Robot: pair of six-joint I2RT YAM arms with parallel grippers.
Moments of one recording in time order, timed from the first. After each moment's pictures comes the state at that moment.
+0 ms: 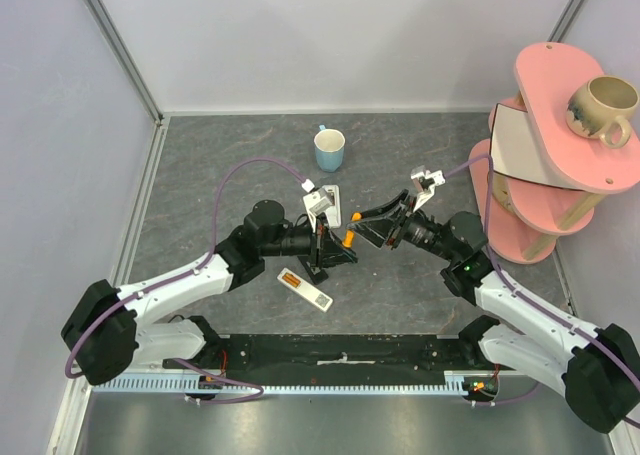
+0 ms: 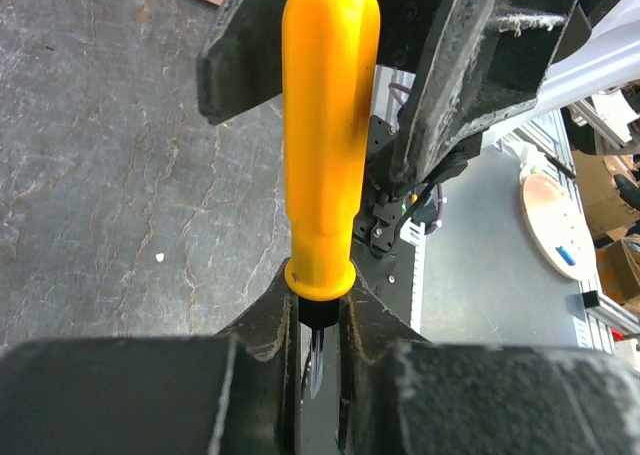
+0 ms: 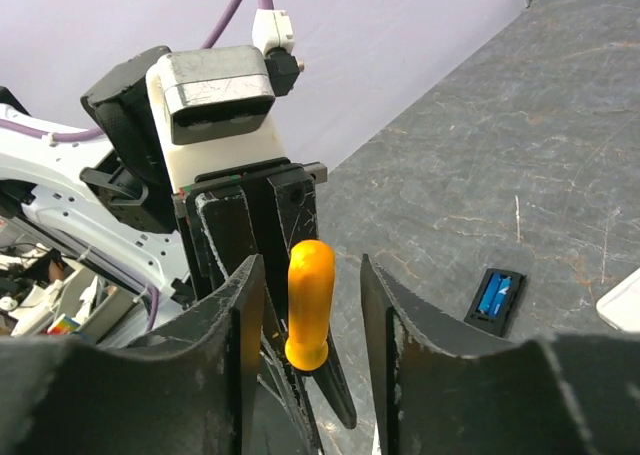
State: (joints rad) left arm -0.81 1.18 0.65 0.34 0.65 -0.45; right arm 0.59 0.95 0.46 0.69 -0.54 0.71
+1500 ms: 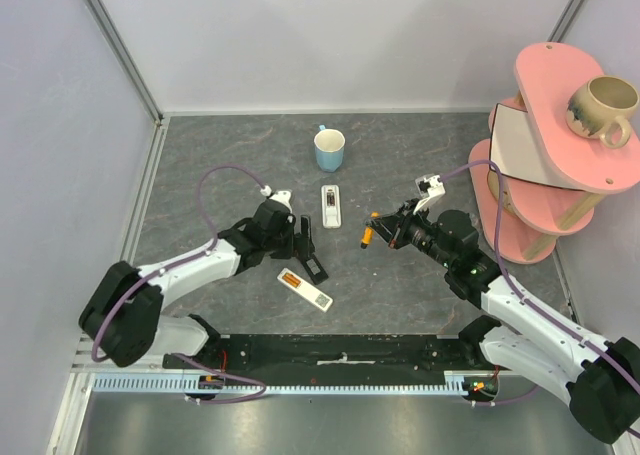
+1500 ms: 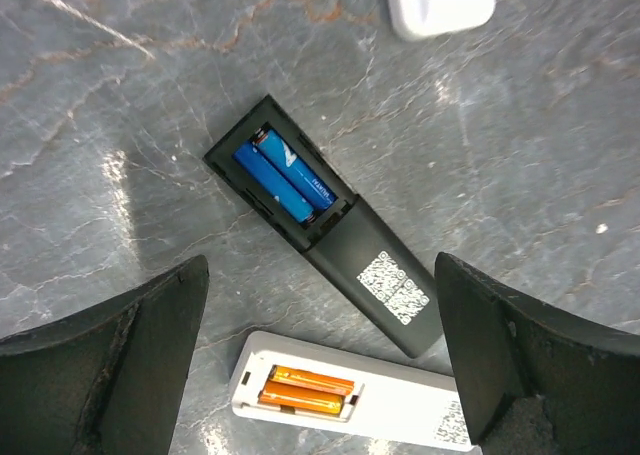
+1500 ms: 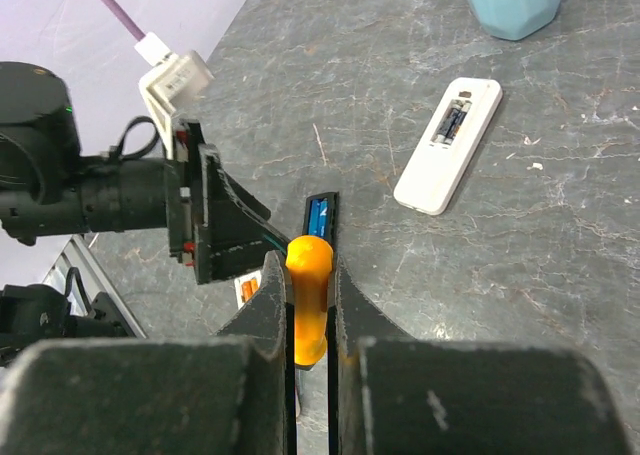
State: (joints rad) left arm -0.66 1.29 0.67 -0.19 -0.08 -0.54; right arm 0.59 0.88 0.48 0.25 -0.17 0.55
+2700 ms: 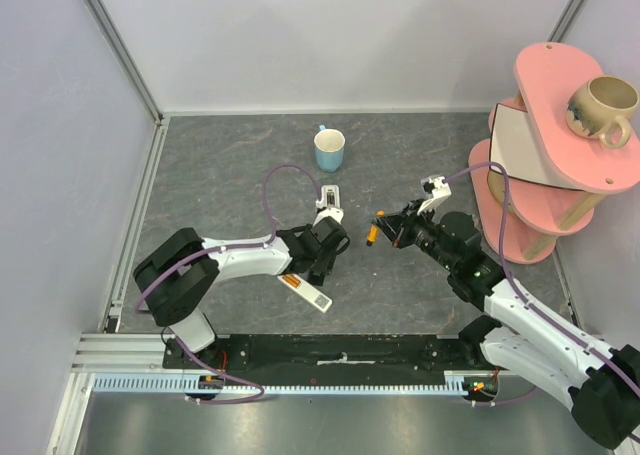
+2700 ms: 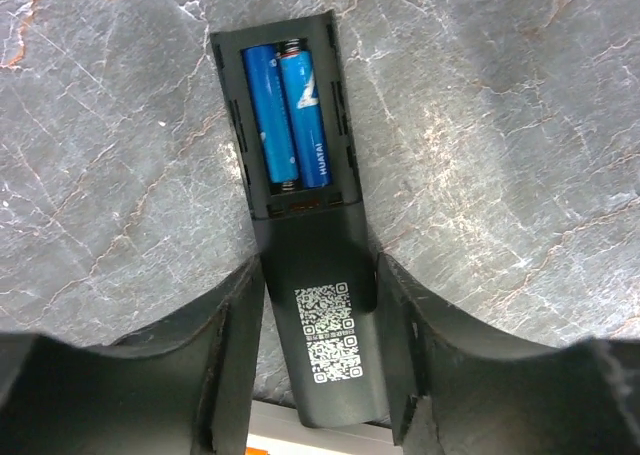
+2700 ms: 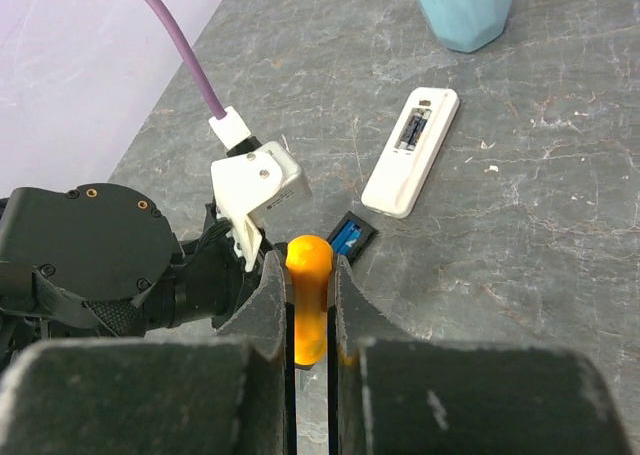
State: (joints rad) left arm -0.95 1.67 0.89 -0.27 -0.32 -0.49; right arm 0.59 0.85 0.48 0.20 -0.10 0.52
